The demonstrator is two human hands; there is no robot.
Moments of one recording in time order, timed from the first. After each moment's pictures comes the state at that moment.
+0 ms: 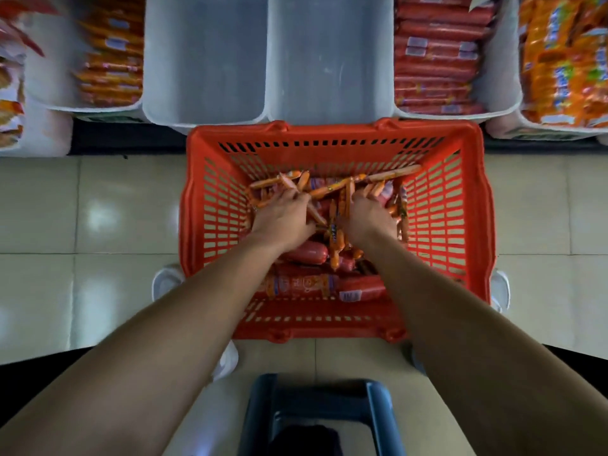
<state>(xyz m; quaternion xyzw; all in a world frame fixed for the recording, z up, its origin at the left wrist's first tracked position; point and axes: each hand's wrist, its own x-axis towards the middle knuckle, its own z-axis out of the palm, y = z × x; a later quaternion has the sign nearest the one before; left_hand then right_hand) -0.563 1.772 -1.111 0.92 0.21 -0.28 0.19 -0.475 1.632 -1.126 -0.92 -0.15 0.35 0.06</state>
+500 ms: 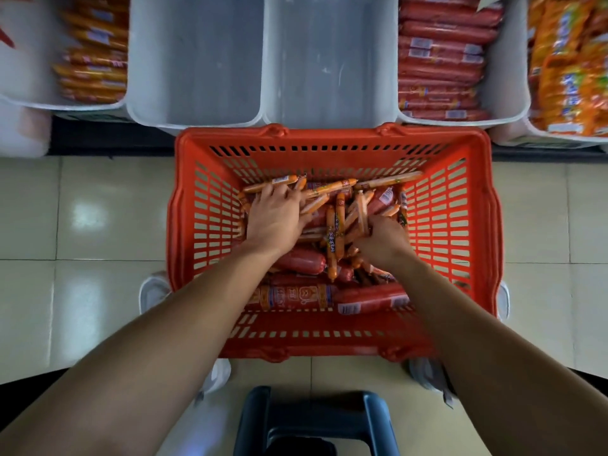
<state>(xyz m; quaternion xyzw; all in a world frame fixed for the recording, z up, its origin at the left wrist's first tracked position) -0.561 1.781 -1.140 0.95 0.22 -0.14 0.15 -0.465 1.595 -1.129 -0.88 -0.10 0.42 0.19</state>
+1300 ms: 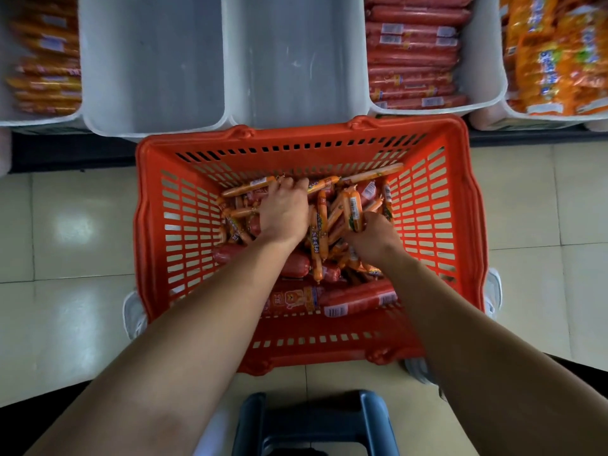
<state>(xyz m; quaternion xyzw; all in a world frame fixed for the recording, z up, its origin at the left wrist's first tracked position) -0.514 1.748 -1.167 0.95 0.23 -0.17 0.14 -0.457 1.579 -1.149 -0.87 -0.02 0.43 0.25</state>
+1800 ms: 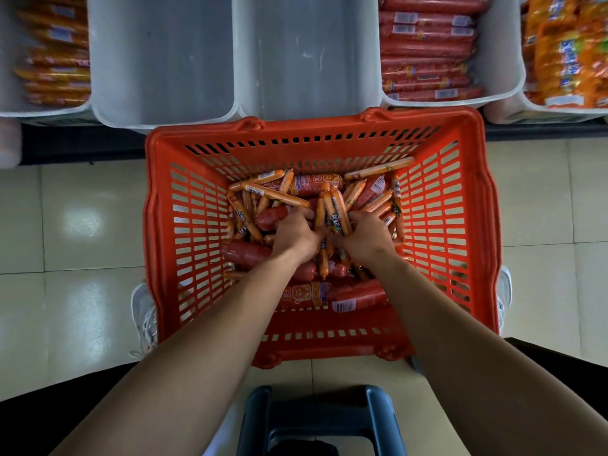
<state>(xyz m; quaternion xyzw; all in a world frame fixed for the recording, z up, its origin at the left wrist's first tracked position) -0.548 1.725 -1.165 0.73 0.44 -0.23 0.46 -0.478 1.596 -1.157 -0.87 -0.08 0.41 0.26</state>
